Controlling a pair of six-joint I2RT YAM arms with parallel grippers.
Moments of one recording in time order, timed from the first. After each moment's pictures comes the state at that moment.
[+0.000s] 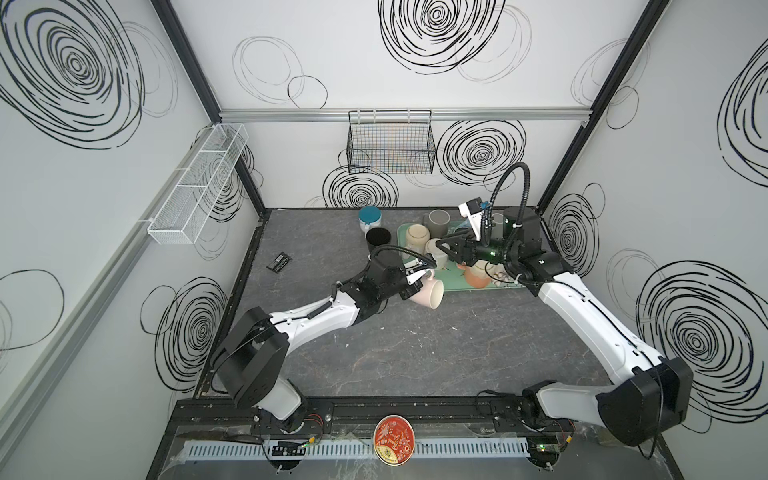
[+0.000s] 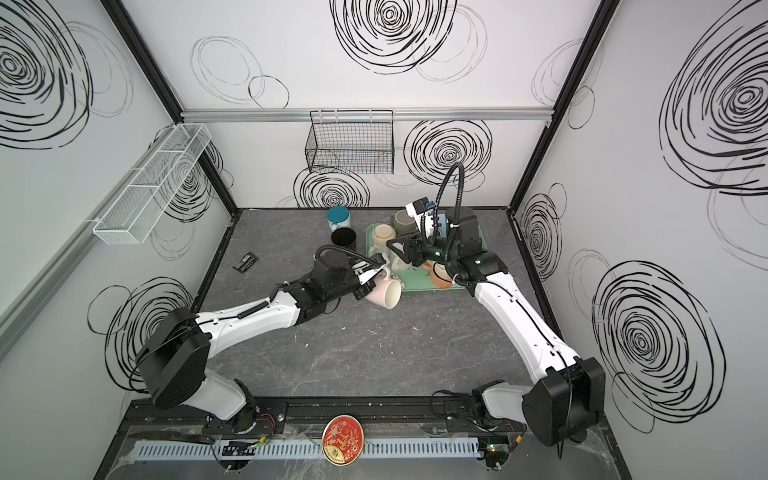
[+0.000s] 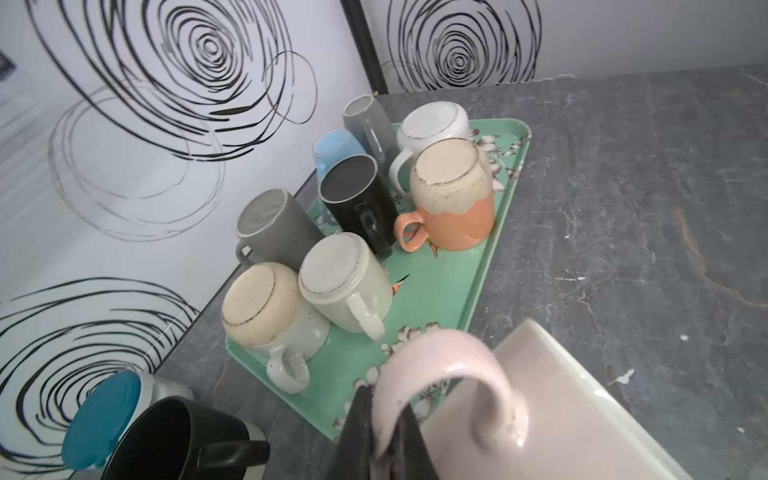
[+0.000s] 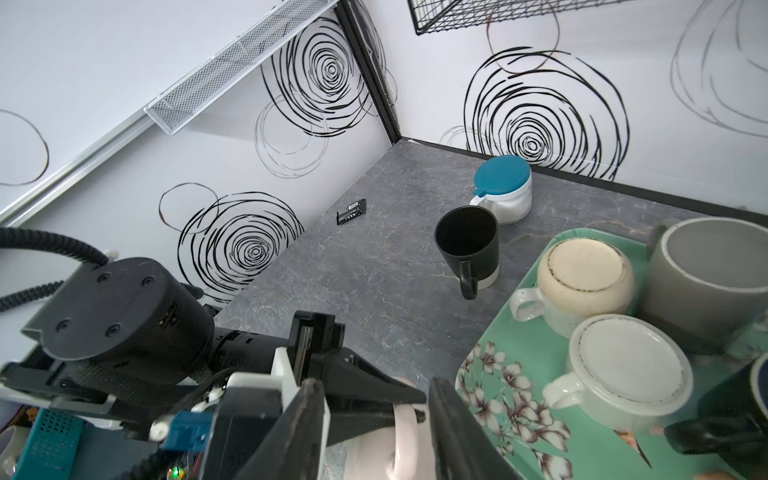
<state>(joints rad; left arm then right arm) -0.71 1.53 0.92 0.25 0.08 0.38 0.37 1.29 1.18 -0.28 -0.66 0.20</state>
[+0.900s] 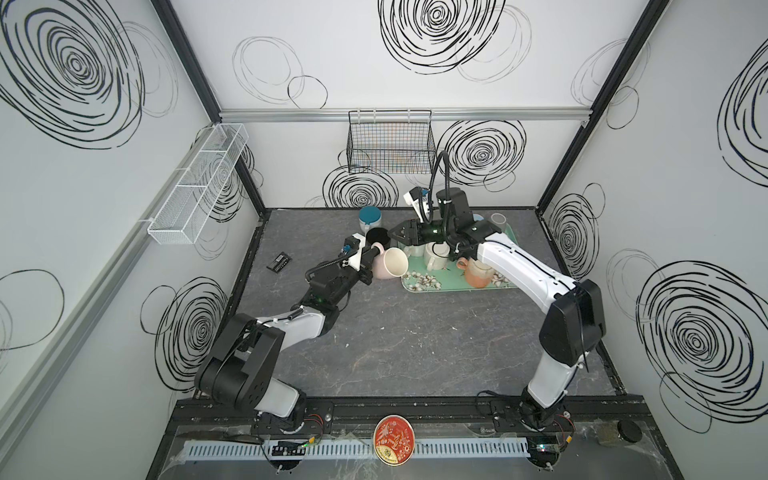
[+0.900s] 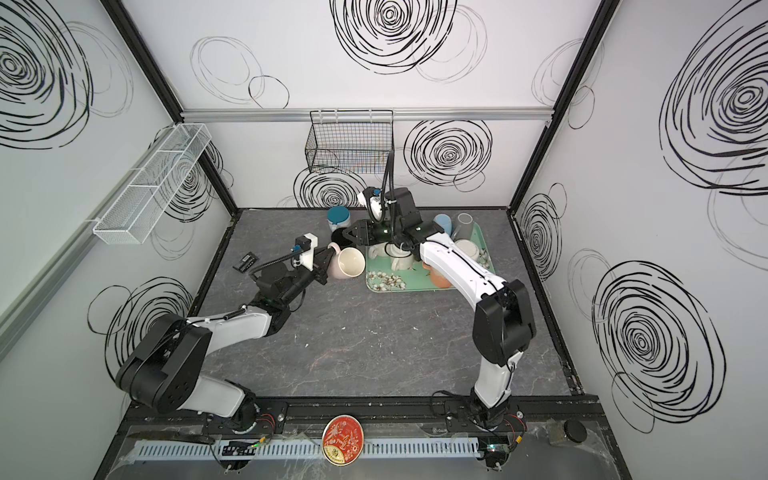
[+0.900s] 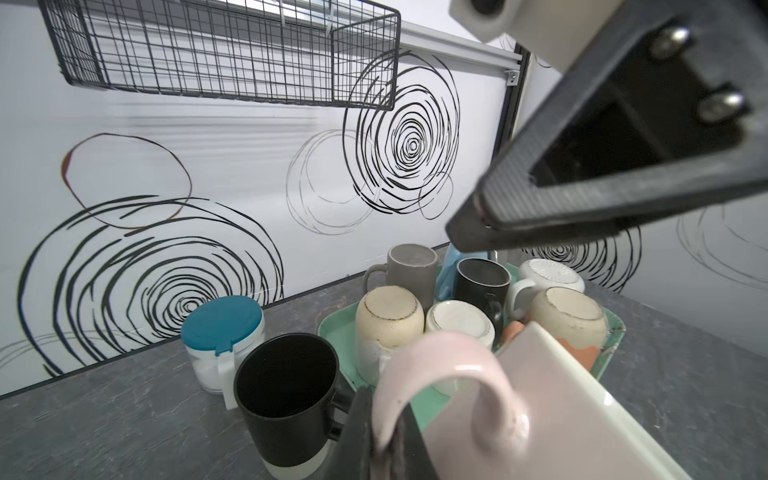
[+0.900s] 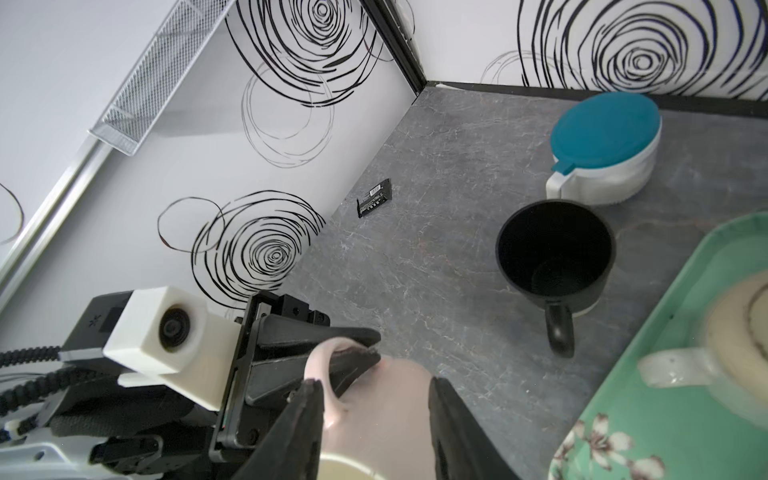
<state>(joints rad) -0.35 1.50 0.56 0.96 0.30 -0.08 0.57 1.84 1.70 -0.38 -0.63 0.32</state>
